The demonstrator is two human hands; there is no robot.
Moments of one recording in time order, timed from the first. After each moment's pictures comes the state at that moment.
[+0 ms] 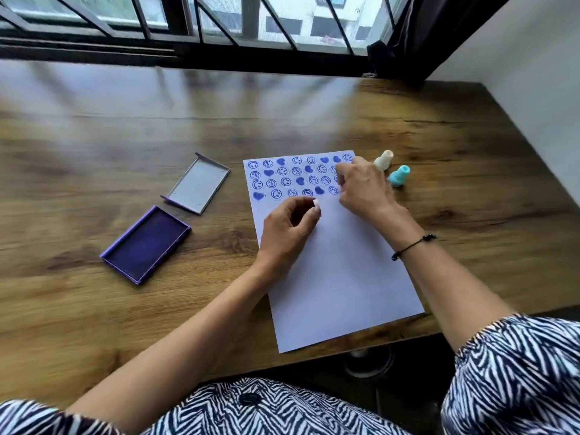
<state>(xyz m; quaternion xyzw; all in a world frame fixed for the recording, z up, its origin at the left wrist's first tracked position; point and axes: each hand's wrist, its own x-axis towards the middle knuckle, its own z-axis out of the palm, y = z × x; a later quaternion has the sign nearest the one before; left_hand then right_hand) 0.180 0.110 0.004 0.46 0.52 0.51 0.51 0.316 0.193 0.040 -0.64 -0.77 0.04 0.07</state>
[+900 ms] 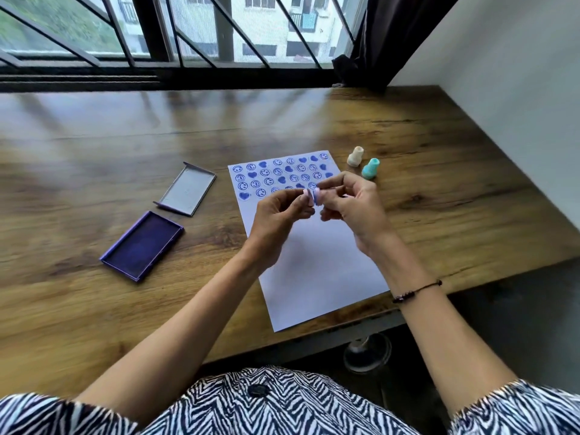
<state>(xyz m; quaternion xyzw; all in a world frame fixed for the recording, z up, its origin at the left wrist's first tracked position) 0.179 0.106 0.023 0.44 0.40 0.53 0.60 0.311 0.104 0.071 -0.57 -0.50 0.47 0.45</state>
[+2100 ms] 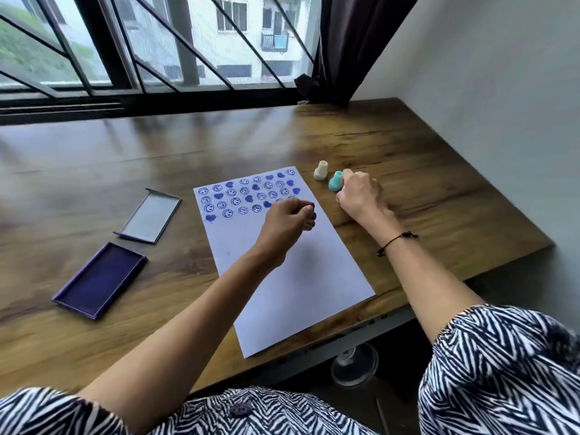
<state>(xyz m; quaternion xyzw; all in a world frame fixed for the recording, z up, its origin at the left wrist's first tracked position) 0.240 0.126 0.048 0.51 0.50 0.41 0.58 0.396 0.177 0.052 -0.75 -0.66 -0.01 0.08</state>
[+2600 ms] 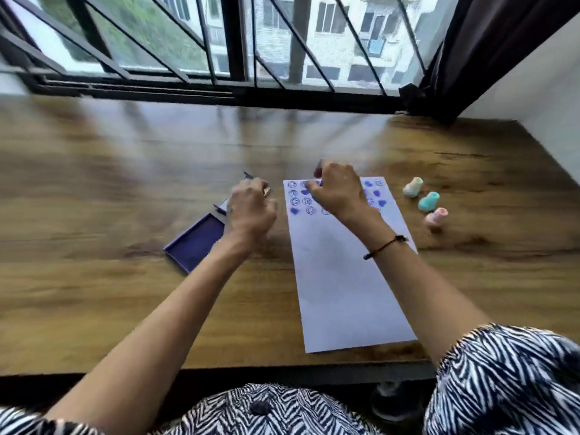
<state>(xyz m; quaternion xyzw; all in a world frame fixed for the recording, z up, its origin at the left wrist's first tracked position) 0.084 0.126 0.049 0.57 0.75 0.29 0.17 0.222 0.194 0.063 -0.60 -0.77 0.13 0.17</state>
